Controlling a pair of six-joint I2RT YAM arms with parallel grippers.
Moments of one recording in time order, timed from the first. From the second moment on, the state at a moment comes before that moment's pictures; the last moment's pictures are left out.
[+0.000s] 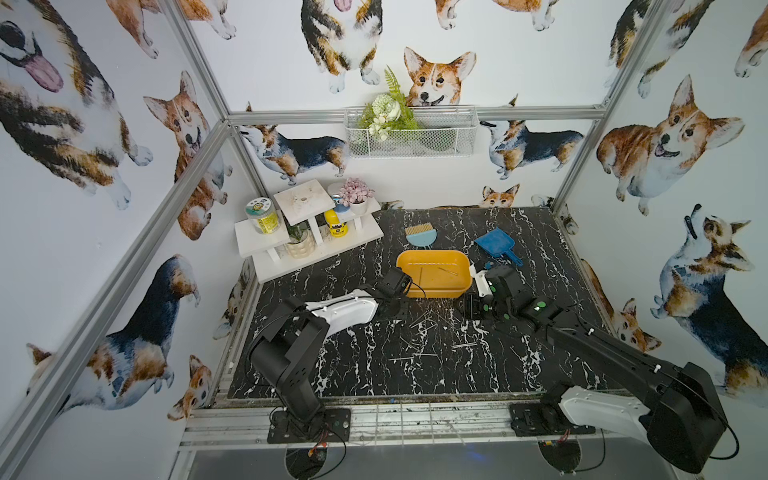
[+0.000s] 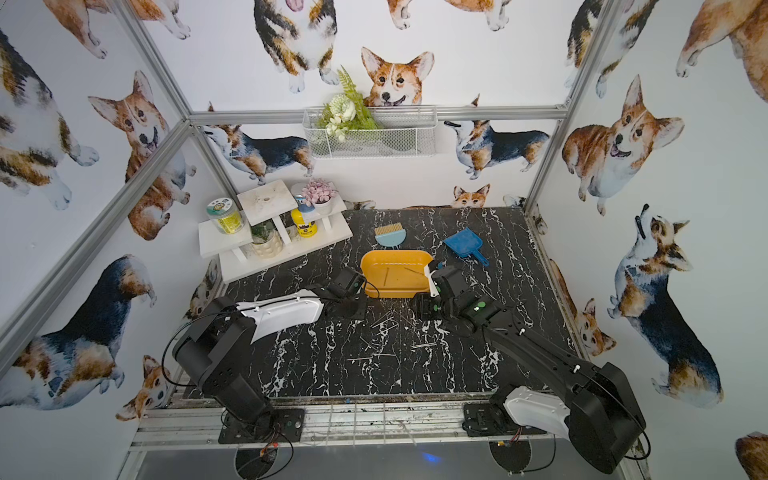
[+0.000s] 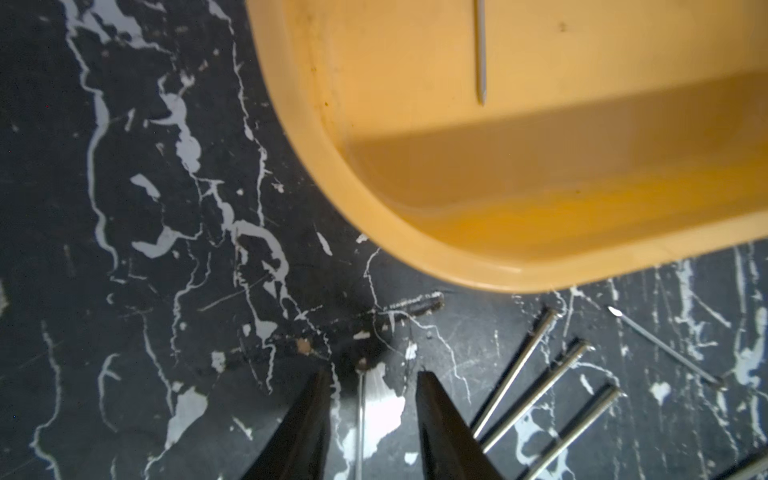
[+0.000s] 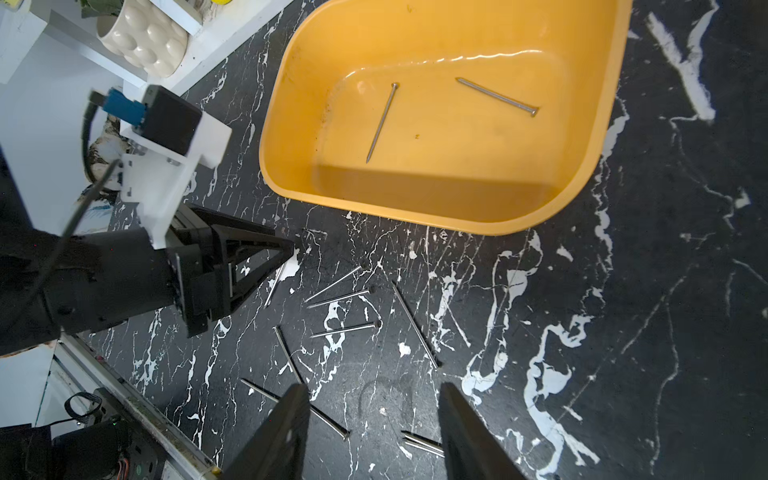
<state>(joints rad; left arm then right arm) -0.64 1.70 0.94 -0.35 -0.05 -0.47 0.57 1.14 0.77 -0.41 -0.13 0.55</state>
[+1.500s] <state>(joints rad) -0.68 1.74 0.92 -0.30 -0.11 -0.45 0.56 1.07 0.76 -0.46 -0.11 0.55</state>
